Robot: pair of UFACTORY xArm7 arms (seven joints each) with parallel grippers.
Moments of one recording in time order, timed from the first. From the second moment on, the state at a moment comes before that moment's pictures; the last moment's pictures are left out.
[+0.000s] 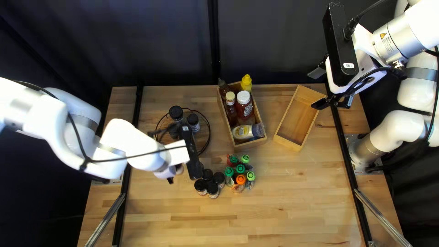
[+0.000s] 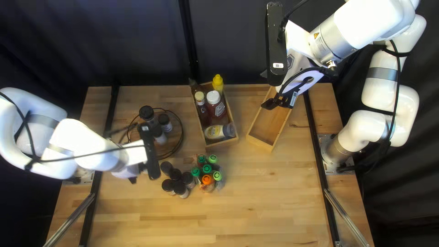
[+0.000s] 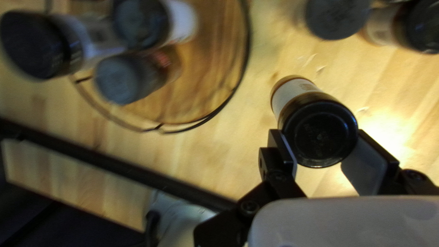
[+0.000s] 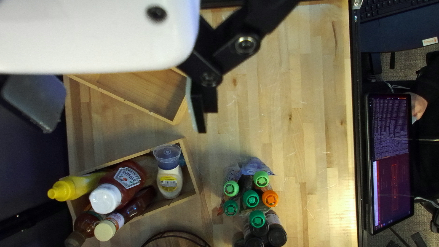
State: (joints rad) left arm -0.10 -0.61 -0.21 0.51 0.11 1.18 -0.63; right arm 1.31 -0.96 -0.50 1.16 -0.87 1.65 0.74
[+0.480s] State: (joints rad) left arm 0.00 -0.67 -0.15 0.41 0.19 1.09 -0.68; right arm 1.31 -0.96 -0.50 1.16 -0.87 1.65 0.74
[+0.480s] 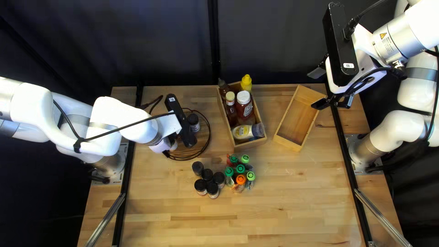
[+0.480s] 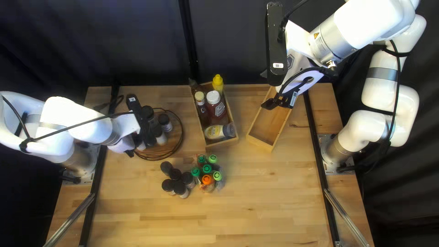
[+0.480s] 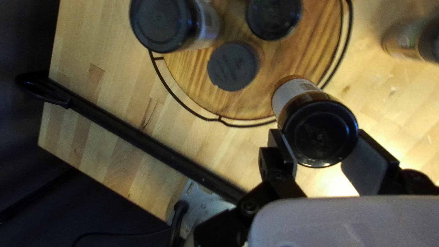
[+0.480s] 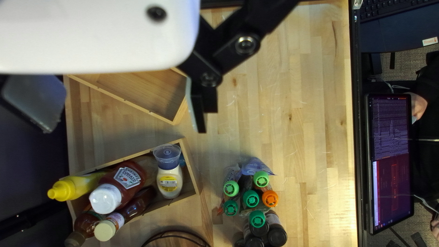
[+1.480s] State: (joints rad) left arm 0.01 -0.57 -0.13 0.36 0.17 0.91 -0.70; right arm 1.31 -0.96 -0.50 1.16 -0.87 1.65 0.74
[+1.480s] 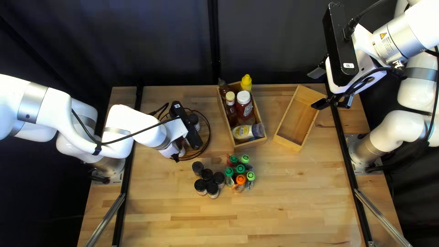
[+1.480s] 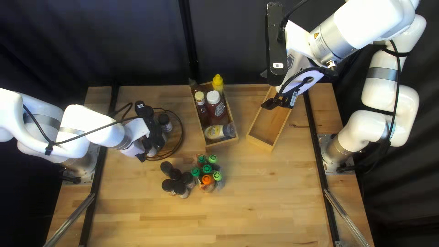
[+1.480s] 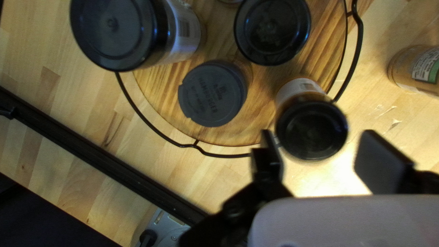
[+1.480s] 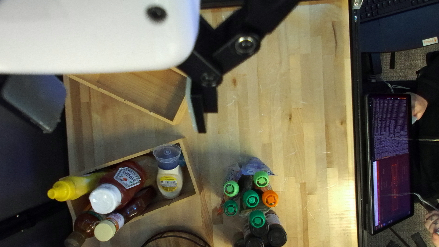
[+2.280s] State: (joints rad) left arm -0.25 -0.46 0.00 0.53 0.06 0.93 0.08; right arm 1.31 -0.96 -0.50 1.16 -0.87 1.65 0.74
